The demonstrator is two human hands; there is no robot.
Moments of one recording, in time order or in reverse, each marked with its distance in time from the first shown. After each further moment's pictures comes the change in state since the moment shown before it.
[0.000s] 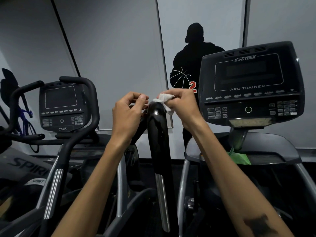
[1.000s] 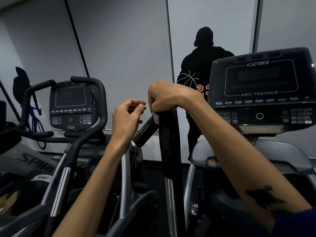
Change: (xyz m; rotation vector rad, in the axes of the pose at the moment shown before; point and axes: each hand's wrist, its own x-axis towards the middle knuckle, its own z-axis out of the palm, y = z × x) left_hand 0.008 -0.019 -0.029 0.060 0.044 -0.060; right_hand 0.032 -0.077 0.047 -1.149 -0.660 -0.222
